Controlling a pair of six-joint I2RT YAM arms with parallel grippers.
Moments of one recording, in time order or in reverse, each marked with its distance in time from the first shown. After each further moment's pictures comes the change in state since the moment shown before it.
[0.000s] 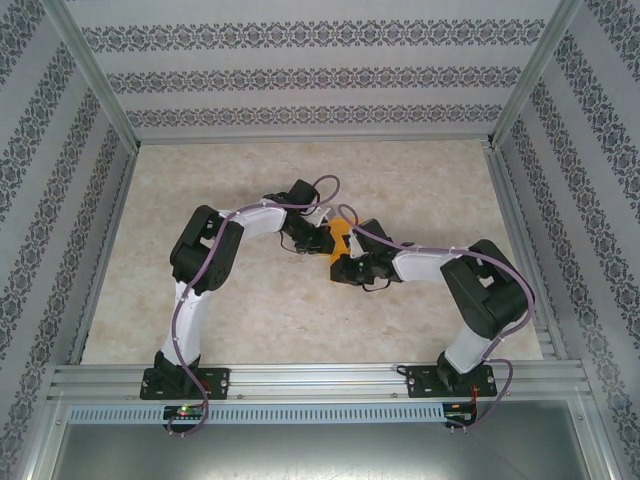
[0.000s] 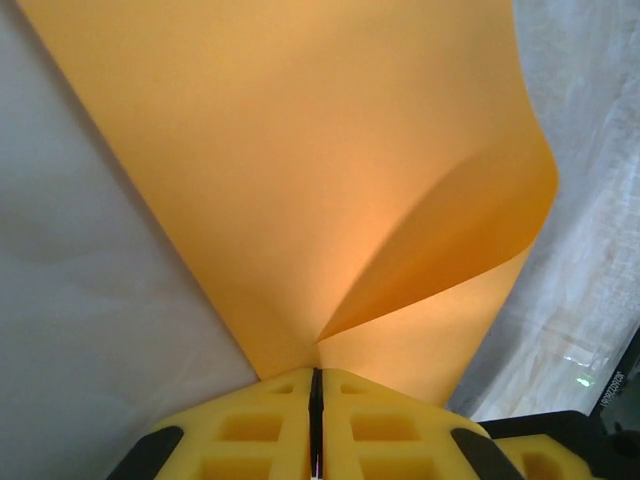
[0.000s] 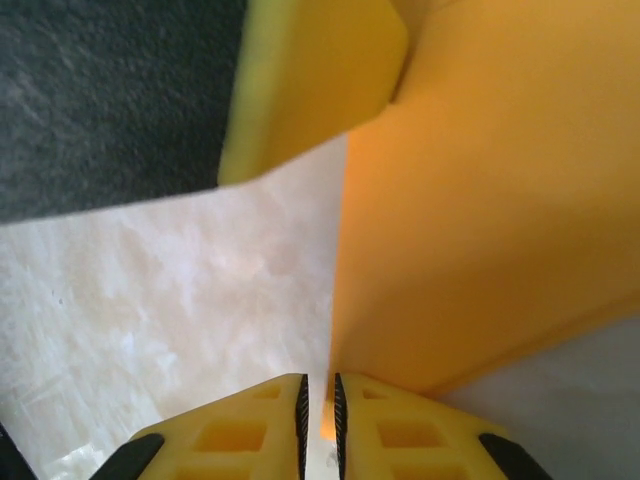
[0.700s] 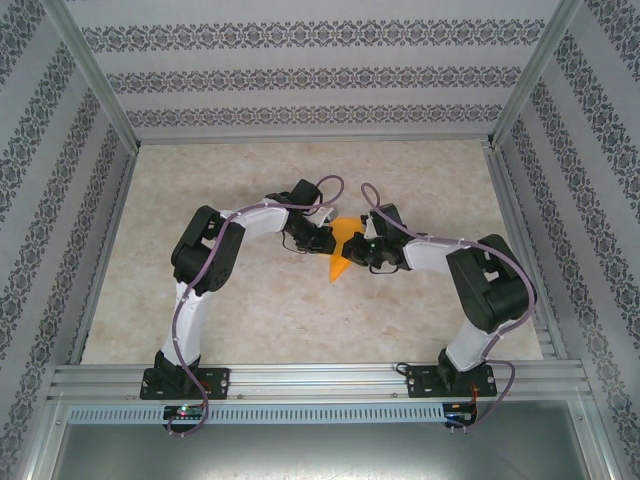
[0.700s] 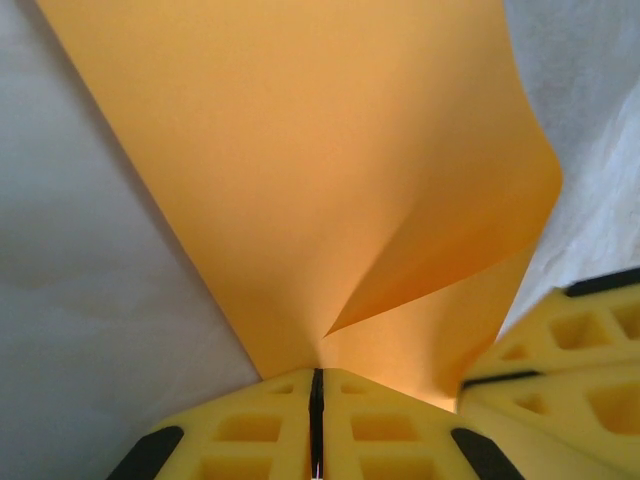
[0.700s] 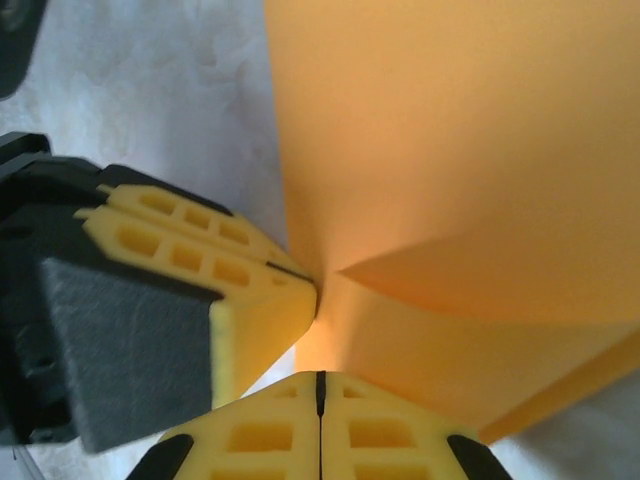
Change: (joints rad) left arm -0.015 0.002 0.014 -0.013 -0.042 0.047; right arm -0.134 0.047 0.055 0.089 -0.010 0.103
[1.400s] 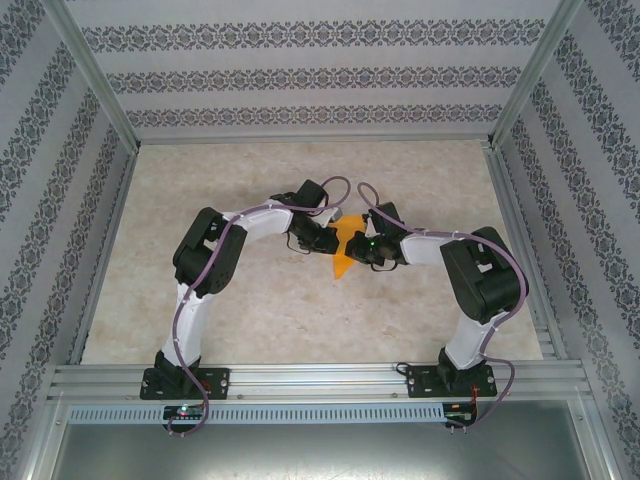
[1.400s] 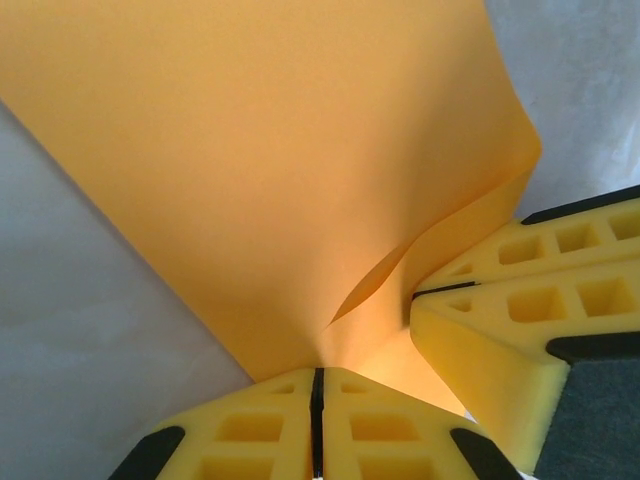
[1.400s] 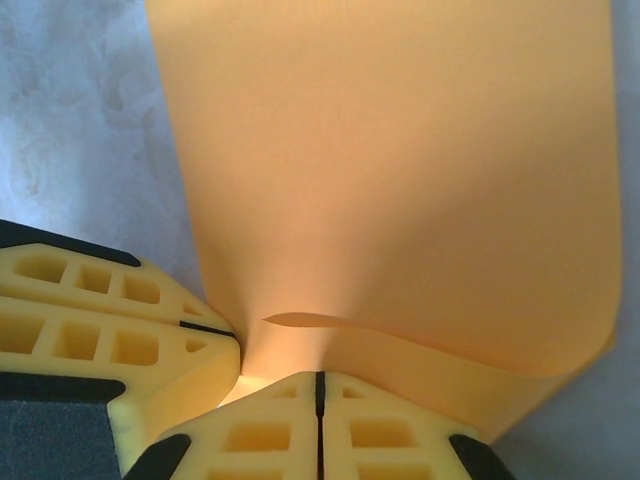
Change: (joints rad) left arm -0.028 -0.004 0.012 0.004 -0.091 0.027; right arm -0.026 0.056 0.043 -0.048 0.082 -0.071
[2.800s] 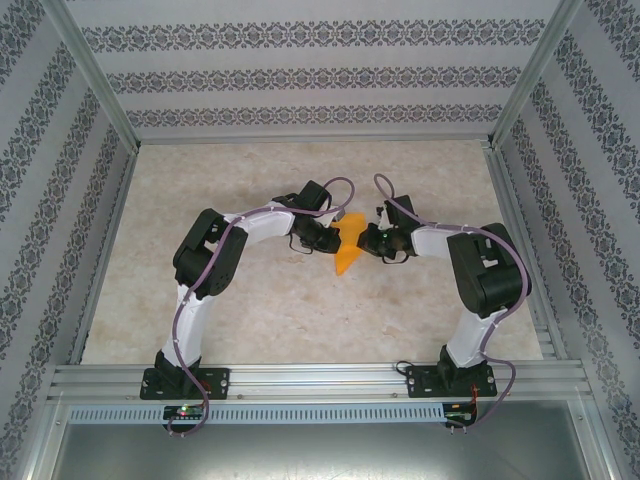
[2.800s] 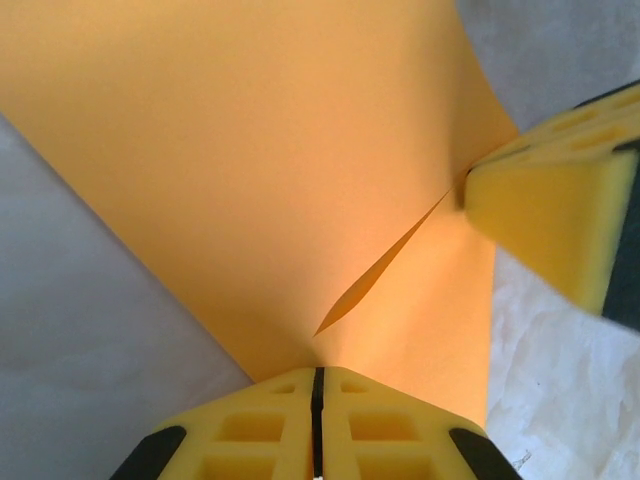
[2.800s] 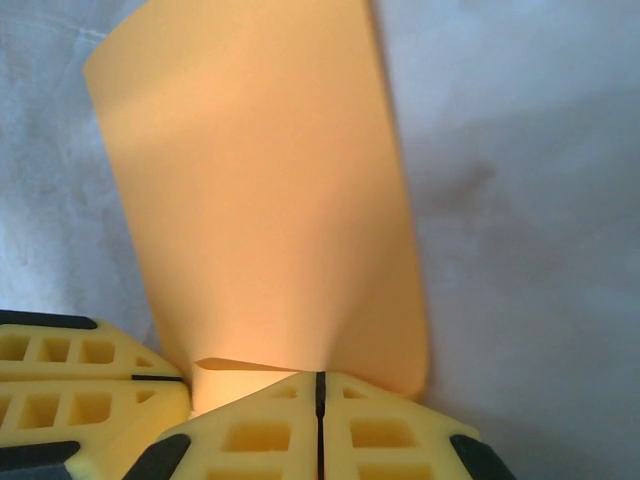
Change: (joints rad) left arm -0.016 -0.009 -0.016 0.053 -0.061 0.023; right arm -0.123 0.019 0.033 -0.036 -0.037 -0.036
